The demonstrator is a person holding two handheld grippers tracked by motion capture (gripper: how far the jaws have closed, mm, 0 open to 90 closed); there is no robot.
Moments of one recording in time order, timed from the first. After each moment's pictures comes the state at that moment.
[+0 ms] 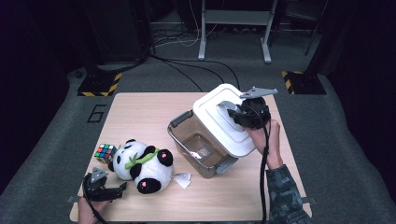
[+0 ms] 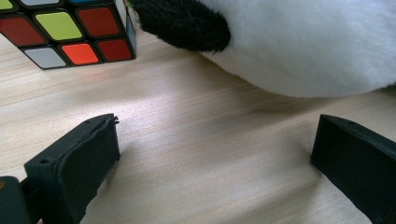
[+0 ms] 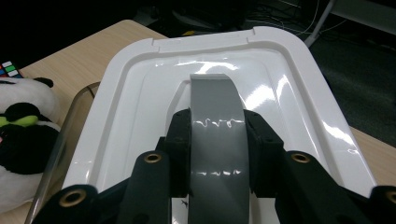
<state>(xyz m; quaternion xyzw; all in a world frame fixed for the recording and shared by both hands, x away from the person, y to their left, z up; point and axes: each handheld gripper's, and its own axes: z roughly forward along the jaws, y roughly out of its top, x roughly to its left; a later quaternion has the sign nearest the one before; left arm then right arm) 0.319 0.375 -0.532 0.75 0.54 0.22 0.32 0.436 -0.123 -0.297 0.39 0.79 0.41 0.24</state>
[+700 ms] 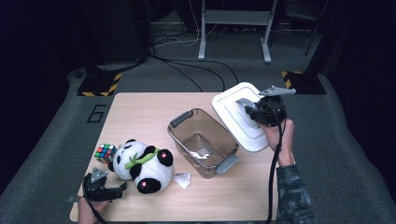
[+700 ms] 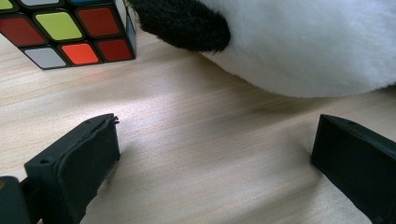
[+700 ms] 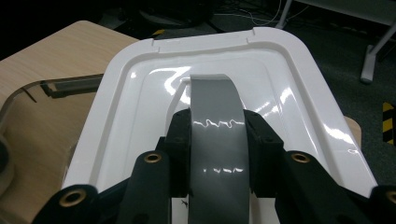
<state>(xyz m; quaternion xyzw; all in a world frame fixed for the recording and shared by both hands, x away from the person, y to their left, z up) 0.319 0.375 -0.533 0.74 0.54 0.23 0.32 0.452 -0.170 -0.309 0.45 0.76 0.40 0.26</state>
